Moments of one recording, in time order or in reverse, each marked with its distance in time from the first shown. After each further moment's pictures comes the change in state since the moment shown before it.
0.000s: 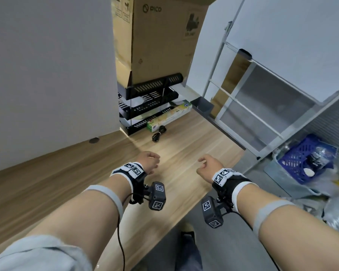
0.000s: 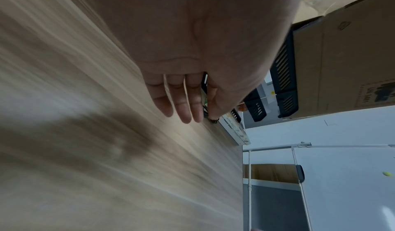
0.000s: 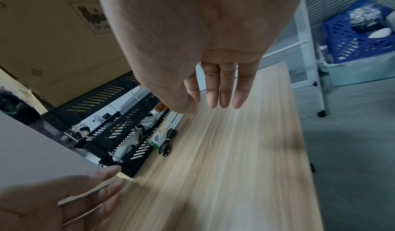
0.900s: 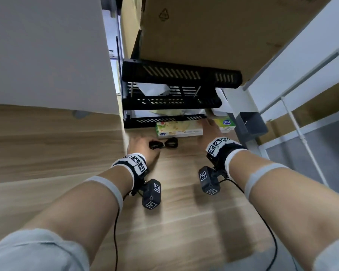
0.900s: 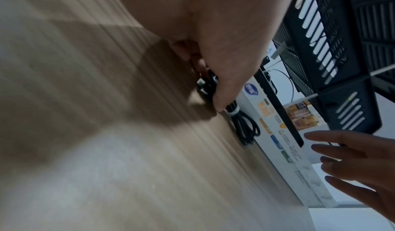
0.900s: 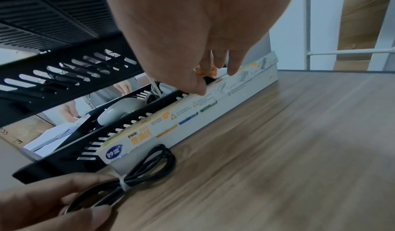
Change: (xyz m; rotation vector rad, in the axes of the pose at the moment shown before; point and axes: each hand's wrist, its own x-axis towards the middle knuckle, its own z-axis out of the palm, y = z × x) left_hand 0.232 -0.005 0.030 0.398 0.565 -0.032; right_hand 0.346 -0.111 0.000 -0.549 -0.113 -0.537
